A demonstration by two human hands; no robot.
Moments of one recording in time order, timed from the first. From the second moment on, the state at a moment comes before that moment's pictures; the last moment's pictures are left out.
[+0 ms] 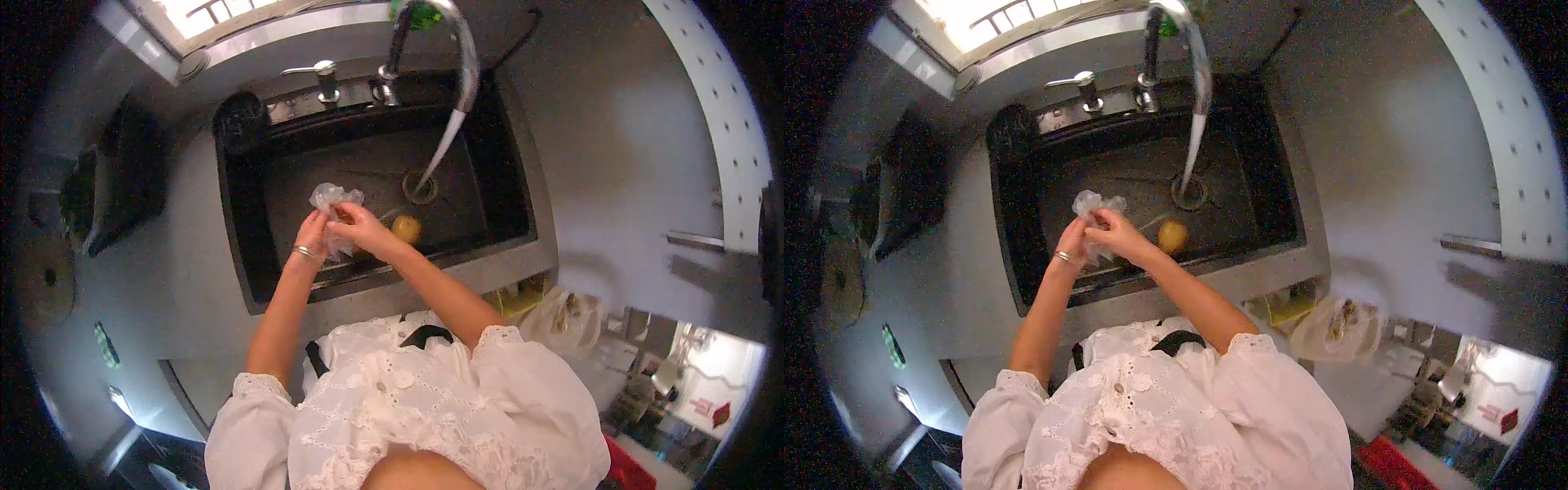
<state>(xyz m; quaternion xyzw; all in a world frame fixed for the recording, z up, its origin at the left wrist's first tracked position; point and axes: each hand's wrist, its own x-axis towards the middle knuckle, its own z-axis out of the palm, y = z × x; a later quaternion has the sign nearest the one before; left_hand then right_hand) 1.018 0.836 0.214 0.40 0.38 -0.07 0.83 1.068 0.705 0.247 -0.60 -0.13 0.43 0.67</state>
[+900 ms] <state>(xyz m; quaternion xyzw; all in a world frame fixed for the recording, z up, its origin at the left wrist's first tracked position) 1.001 0.789 0.278 0.29 0.26 -0.37 0.84 1.010 0.601 0.265 -0.77 -0.14 0.04 0.62</state>
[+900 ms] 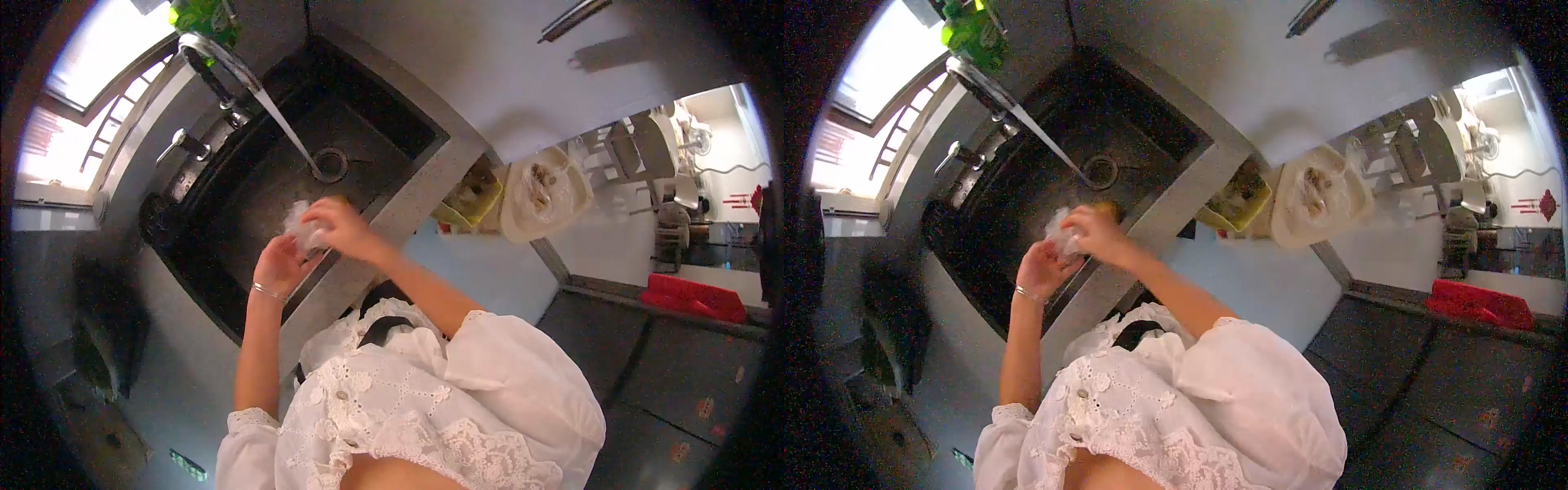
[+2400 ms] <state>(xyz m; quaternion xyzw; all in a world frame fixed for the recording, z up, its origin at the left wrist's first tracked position) 1.104 0.794 0.176 0.38 0.27 -0.29 0.84 1.173 0.646 0.203 -0.82 -0.05 0.16 0.54</state>
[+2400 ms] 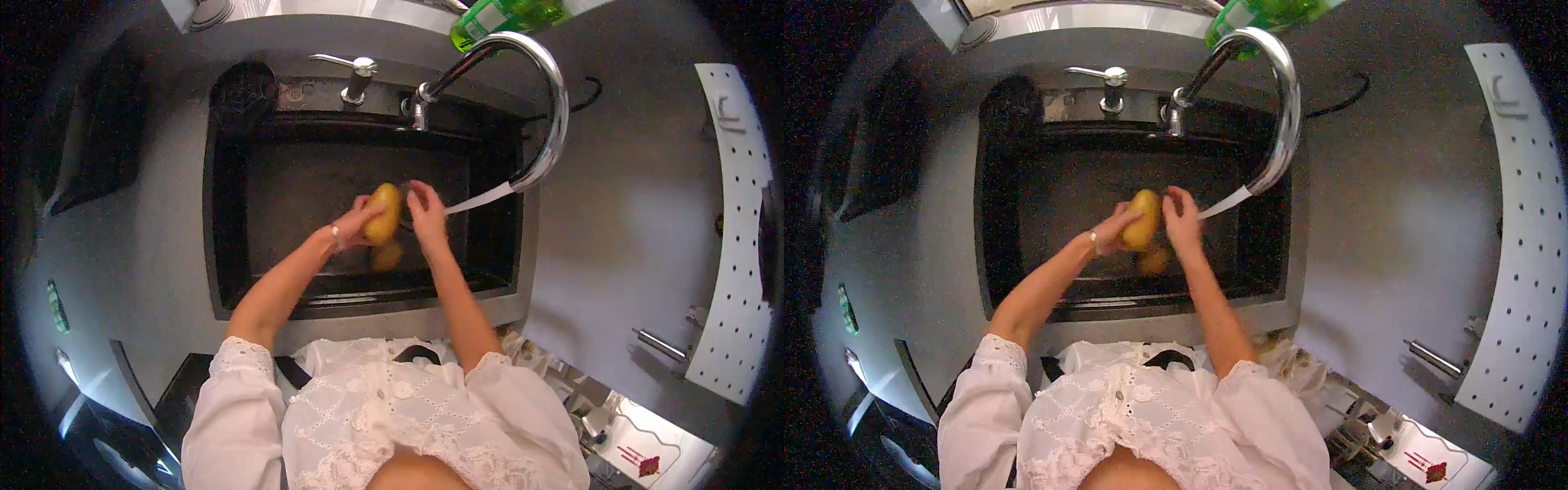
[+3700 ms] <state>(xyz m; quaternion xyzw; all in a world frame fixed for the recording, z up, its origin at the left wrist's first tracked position) 1.096 0.732 0.171 0.63 0.11 -0.03 0.77 1.142 0.617 0.242 -0.93 -0.20 0.09 0.29</state>
